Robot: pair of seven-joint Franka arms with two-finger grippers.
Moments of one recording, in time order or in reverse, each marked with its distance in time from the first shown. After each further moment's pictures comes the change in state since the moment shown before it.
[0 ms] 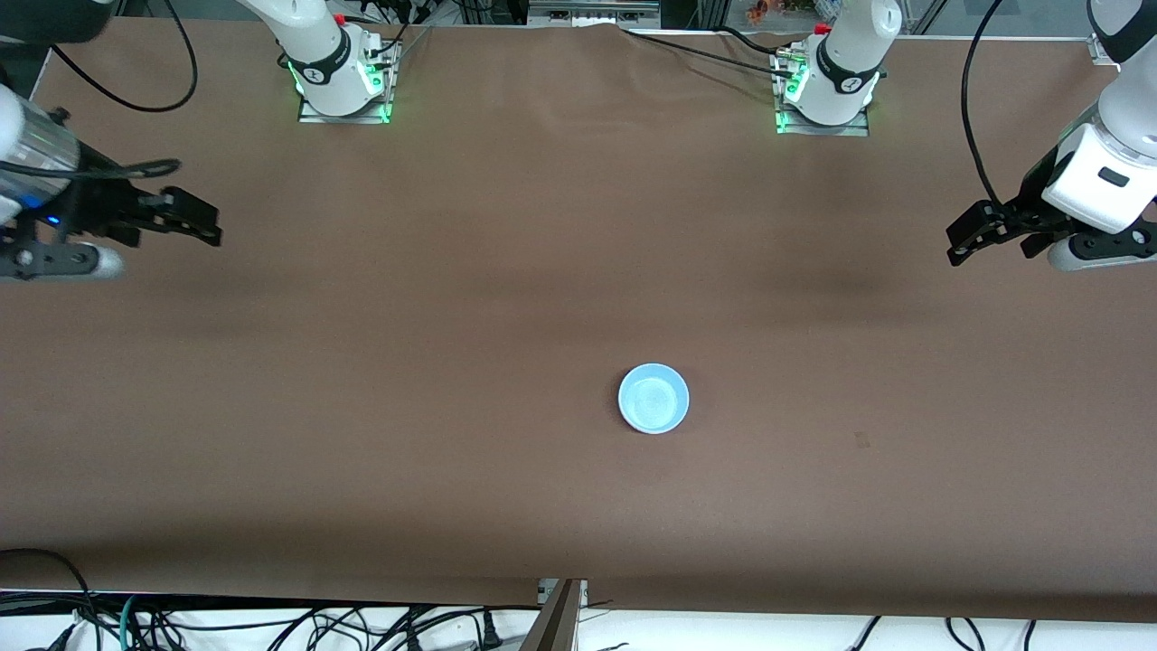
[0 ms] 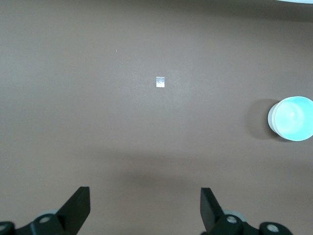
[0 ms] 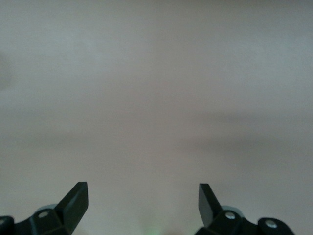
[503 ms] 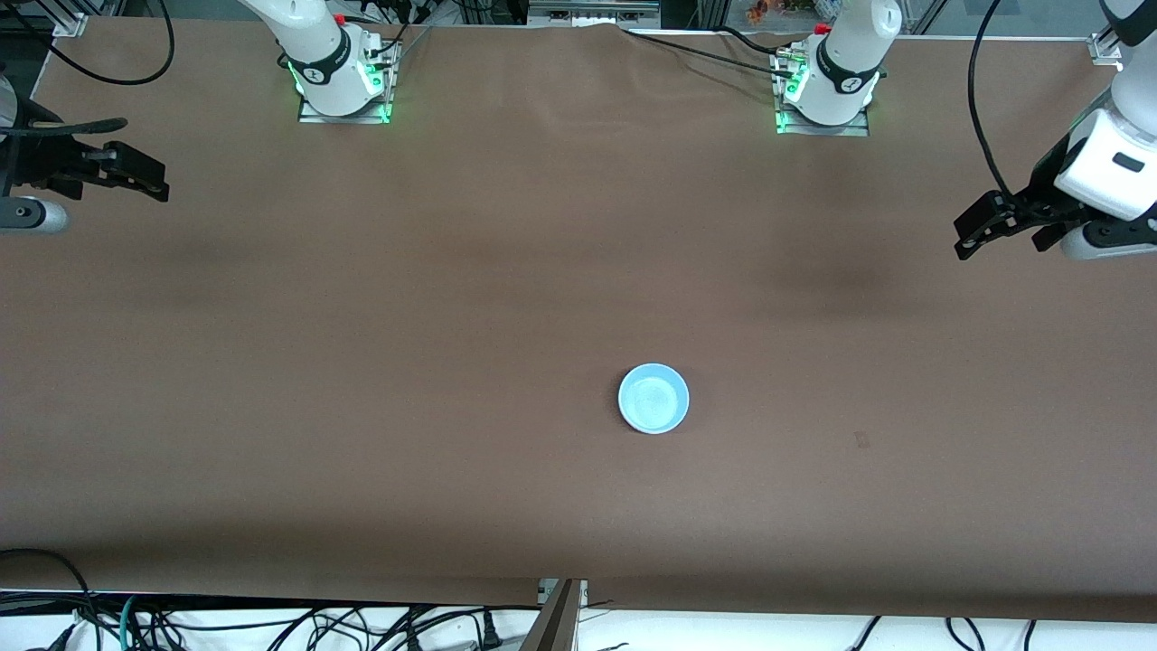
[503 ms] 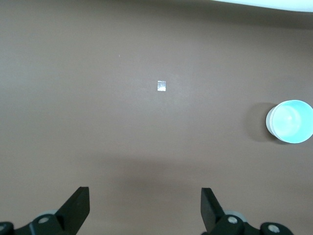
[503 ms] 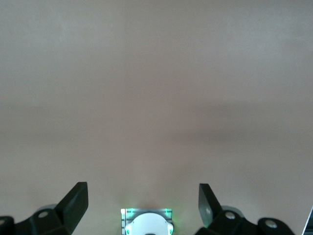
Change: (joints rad) left arm 0.002 -0.033 0.006 0.000 0.000 -0.001 0.003; right arm -0.038 -0.084 0.000 -0.073 -0.069 -0.090 -0.075
